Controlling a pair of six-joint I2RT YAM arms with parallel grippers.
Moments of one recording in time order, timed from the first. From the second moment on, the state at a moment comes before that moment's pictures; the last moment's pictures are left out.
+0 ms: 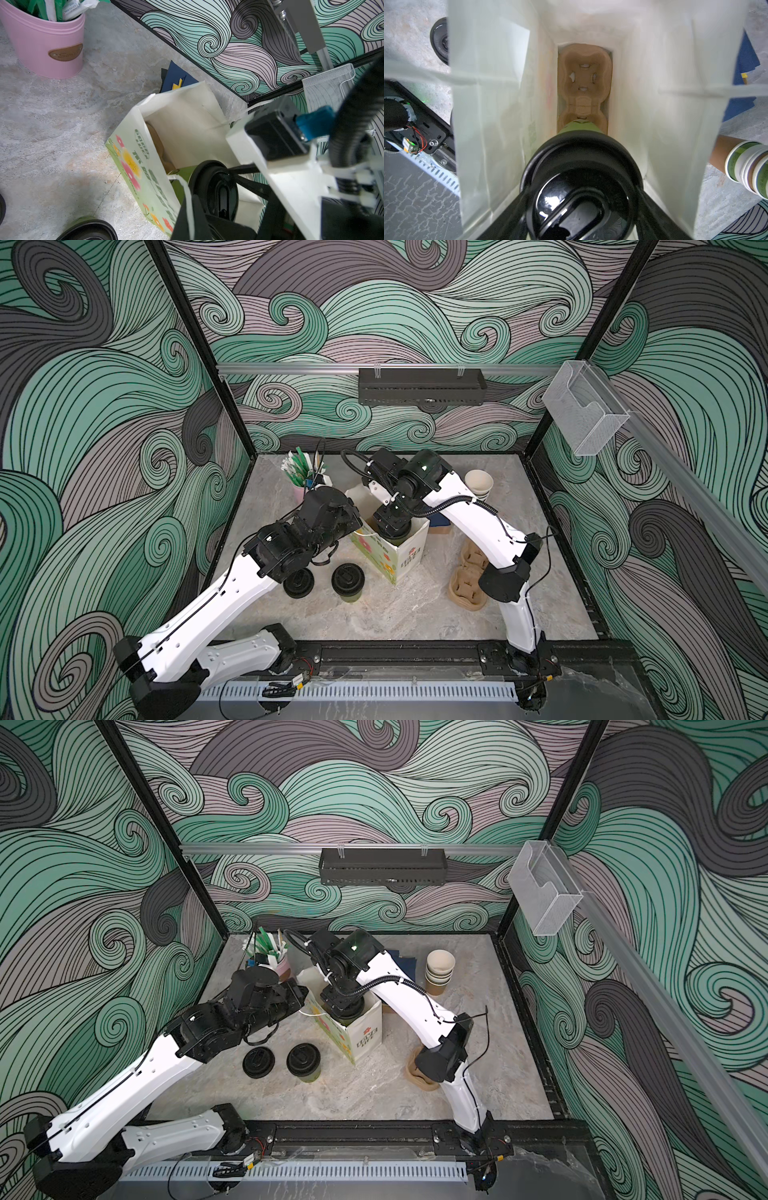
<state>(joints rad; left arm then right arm) -0.75 1.06 1.23 -0.77 -0.26 -1.01 0.91 2.11 2.50 -1.69 0.08 0.04</state>
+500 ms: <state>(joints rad) -0.75 1.06 1.23 -0.76 -0.23 -1.01 0.90 2.15 2.51 -1.69 0.10 0.06</state>
